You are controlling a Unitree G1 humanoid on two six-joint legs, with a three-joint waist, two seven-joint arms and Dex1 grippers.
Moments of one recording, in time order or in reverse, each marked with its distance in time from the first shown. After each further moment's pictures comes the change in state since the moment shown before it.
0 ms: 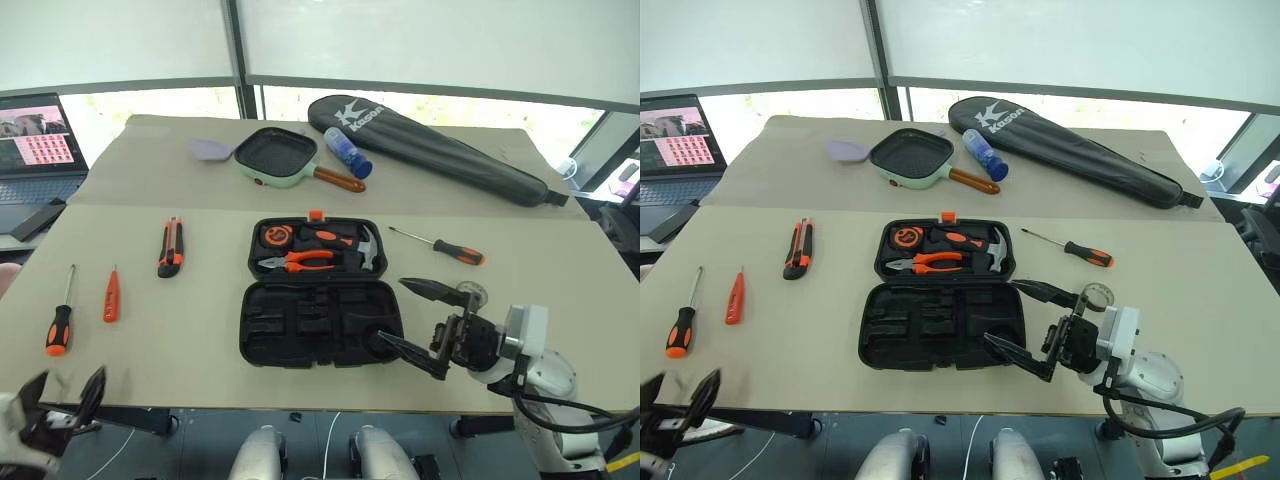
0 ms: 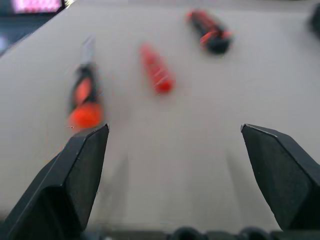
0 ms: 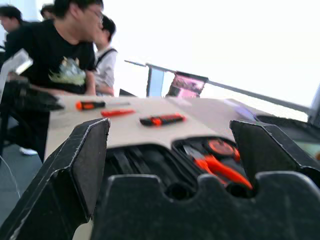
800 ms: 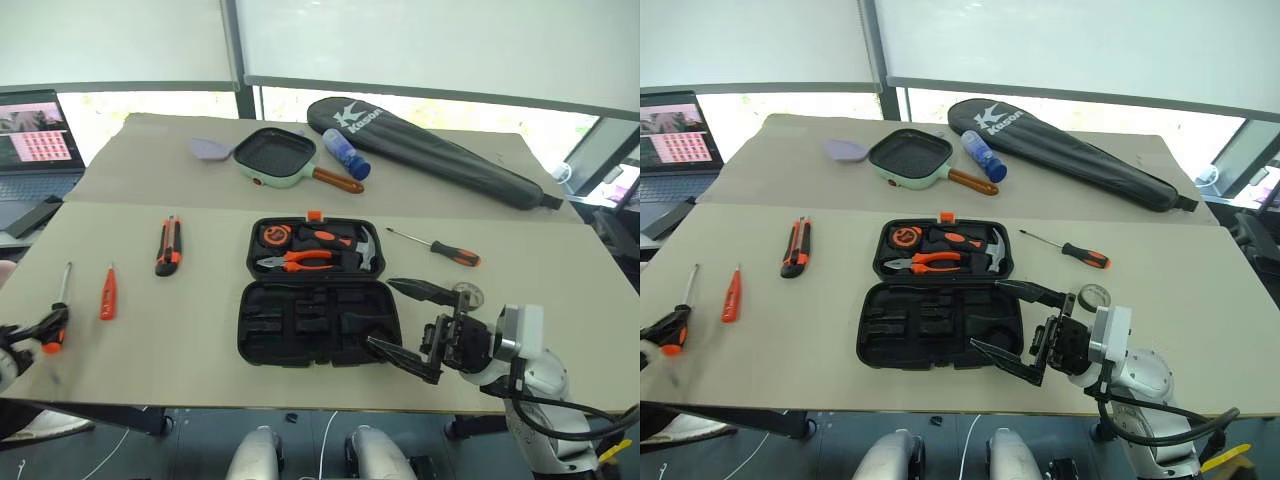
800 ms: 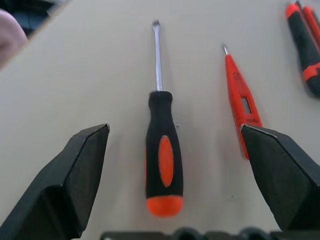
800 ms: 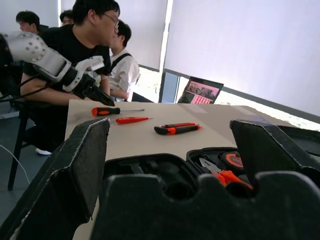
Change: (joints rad) left arm -0.567 0.660 -0.129 0.314 -0.193 0.757 0.313; right arm -0.045 -0.016 0.027 -0.027 0.002 0.061 0.011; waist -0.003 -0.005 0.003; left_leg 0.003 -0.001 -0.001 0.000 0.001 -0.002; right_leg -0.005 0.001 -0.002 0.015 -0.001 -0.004
